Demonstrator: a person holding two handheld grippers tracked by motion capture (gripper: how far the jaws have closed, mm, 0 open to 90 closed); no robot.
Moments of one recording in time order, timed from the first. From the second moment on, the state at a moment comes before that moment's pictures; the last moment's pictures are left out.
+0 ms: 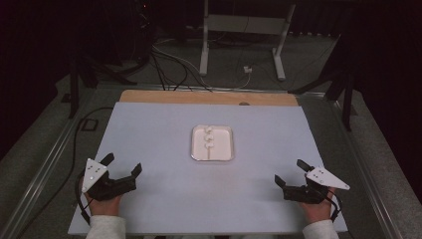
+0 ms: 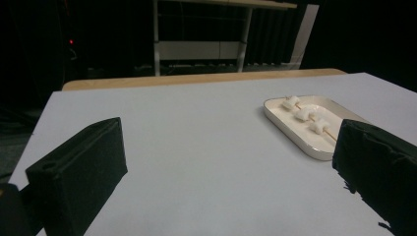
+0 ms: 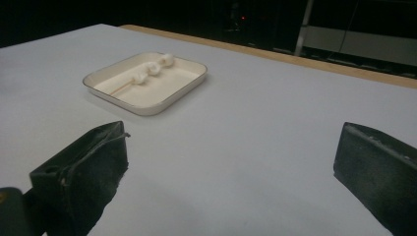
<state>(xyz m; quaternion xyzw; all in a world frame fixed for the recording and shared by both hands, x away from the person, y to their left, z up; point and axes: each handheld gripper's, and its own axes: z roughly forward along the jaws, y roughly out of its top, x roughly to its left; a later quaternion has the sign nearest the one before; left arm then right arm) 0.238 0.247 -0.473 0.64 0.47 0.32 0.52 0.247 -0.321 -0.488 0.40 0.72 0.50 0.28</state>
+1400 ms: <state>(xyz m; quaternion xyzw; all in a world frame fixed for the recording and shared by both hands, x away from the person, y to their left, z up) 0.308 0.193 -0.419 0.70 0.46 0.24 0.49 0.250 -0.319 -0.488 0.42 0.71 0.49 0.27</state>
